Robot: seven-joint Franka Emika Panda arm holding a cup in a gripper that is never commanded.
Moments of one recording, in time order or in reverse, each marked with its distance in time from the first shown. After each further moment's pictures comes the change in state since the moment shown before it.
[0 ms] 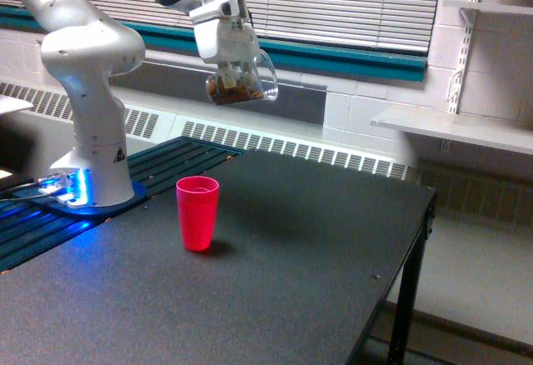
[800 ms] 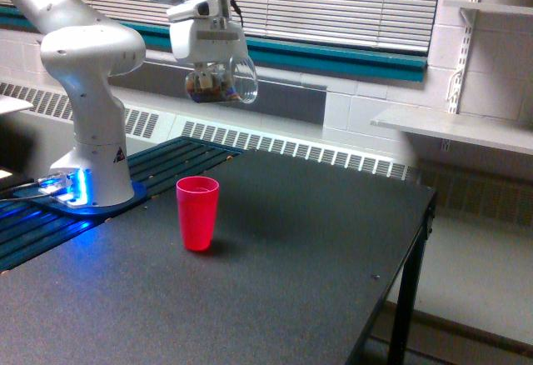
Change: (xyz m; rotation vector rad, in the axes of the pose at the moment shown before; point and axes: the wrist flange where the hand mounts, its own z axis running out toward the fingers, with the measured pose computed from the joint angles) arm 0.003 0.036 -0.007 -0.048 -0.056 0.128
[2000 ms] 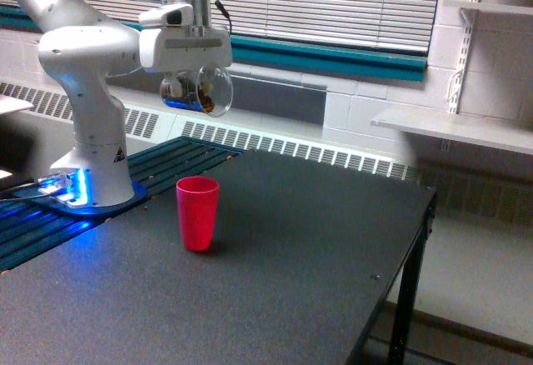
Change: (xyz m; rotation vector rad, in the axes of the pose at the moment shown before) arm 0.024 0.045 0.011 -0.083 -0.095 0.163
